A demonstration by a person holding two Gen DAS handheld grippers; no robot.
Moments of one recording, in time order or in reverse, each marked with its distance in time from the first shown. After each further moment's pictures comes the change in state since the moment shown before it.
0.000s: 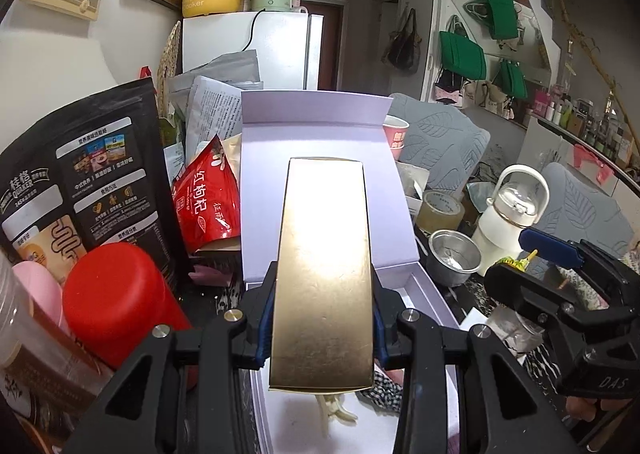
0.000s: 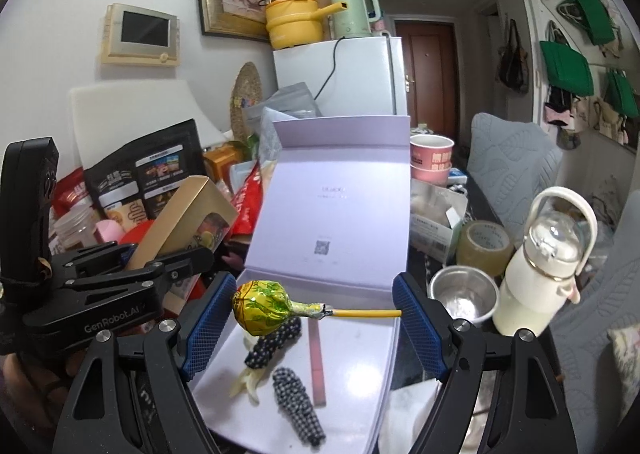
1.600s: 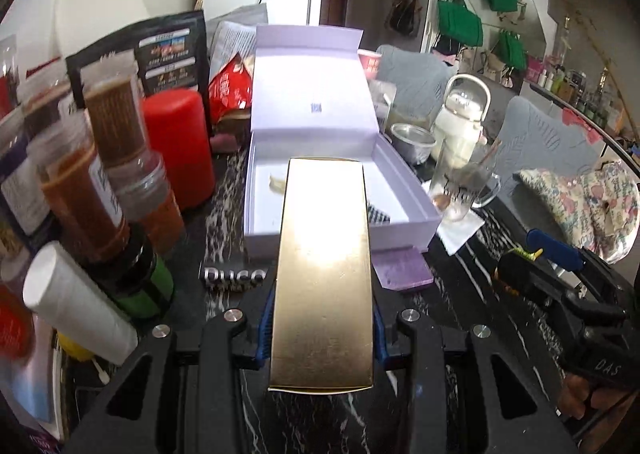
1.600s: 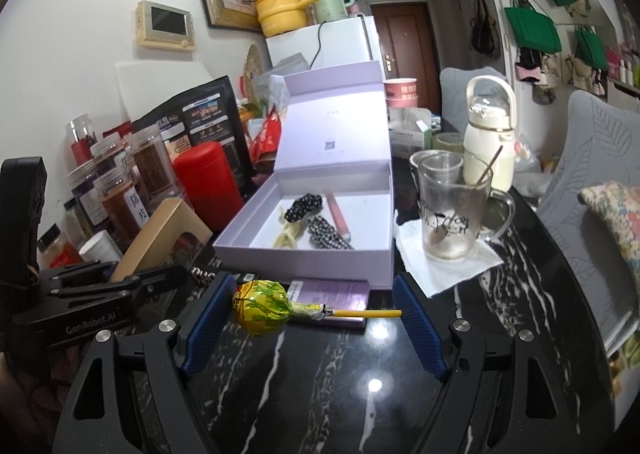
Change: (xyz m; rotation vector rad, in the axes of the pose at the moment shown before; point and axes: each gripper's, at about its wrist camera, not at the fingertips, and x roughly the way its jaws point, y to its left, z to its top) left arm -0.132 -0.034 -0.143 -0.021 0.120 0.012; right arm -0.133 0.035 -0.144 0.104 0.030 -0.009
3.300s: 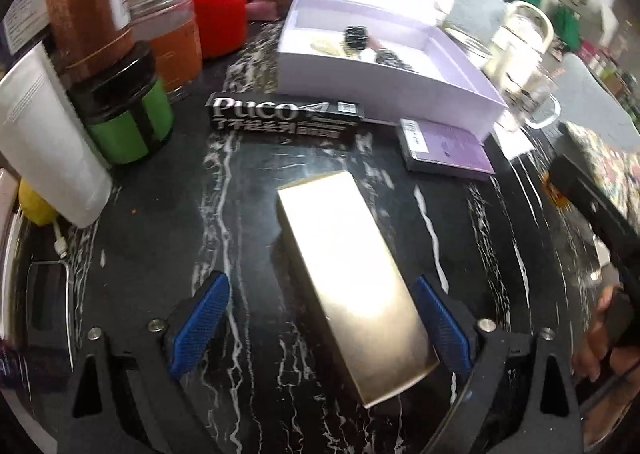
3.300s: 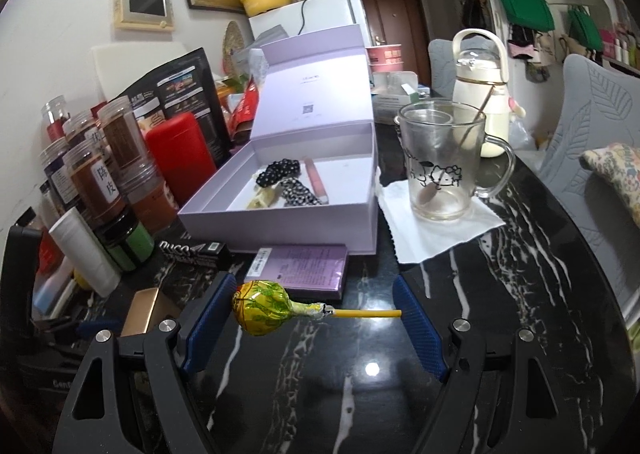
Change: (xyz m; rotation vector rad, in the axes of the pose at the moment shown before) left arm 0.044 0.016 -0.083 -0.148 0.301 0.060; right arm 0.034 -0.026 -0.035 0.034 0.065 -0.019
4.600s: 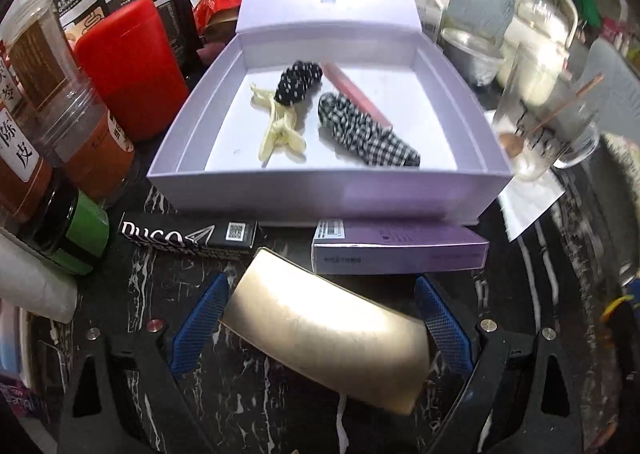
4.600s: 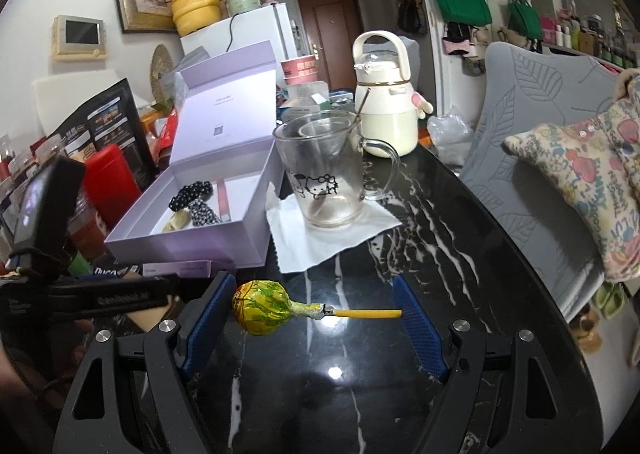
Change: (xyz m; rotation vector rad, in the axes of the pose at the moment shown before) left arm 0.057 -0.101 0.085 0.040 0.000 0.202; right arm -0.026 -0.065 0.003 0.100 -0.046 -0.196
